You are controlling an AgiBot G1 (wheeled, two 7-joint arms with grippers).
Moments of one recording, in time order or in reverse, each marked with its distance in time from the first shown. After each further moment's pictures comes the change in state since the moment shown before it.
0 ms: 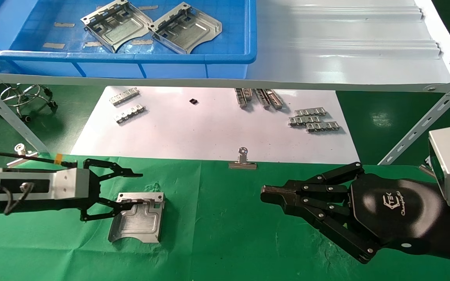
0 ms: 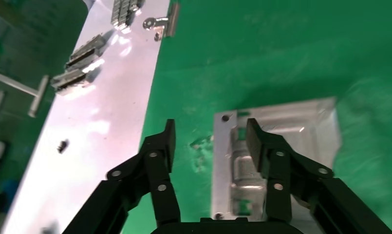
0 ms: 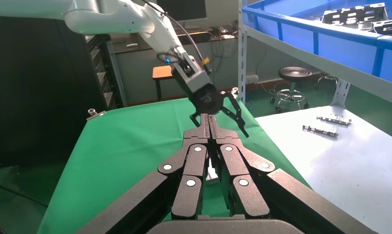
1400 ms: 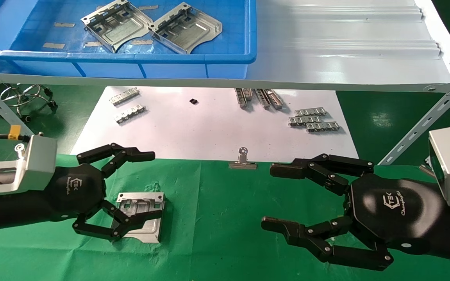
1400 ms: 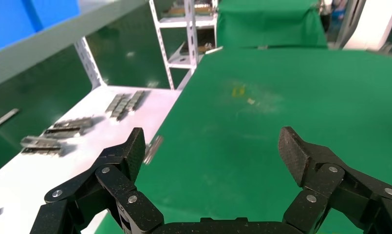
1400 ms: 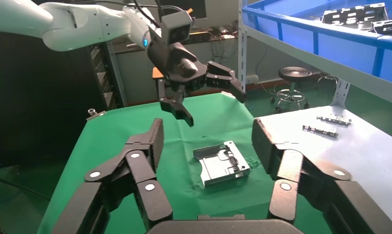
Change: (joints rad) left arm 0.352 -0.184 -0.362 -0.695 -0.215 -0.009 -0.675; right arm 0.000 0.000 0.000 0.000 0.000 0.000 0.000
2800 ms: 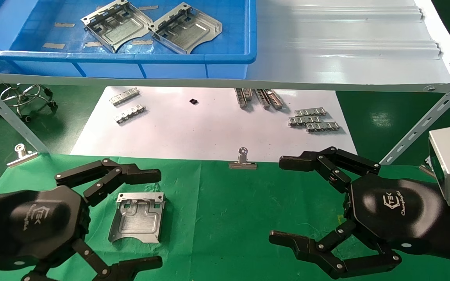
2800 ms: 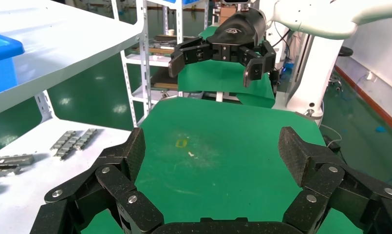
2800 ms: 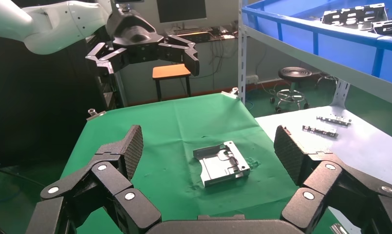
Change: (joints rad) left arm 0.244 -0.114 -0.237 -0.460 -0.139 -0.043 -0.368; right arm 0.000 0.000 0.000 0.000 0.000 0.000 0.000
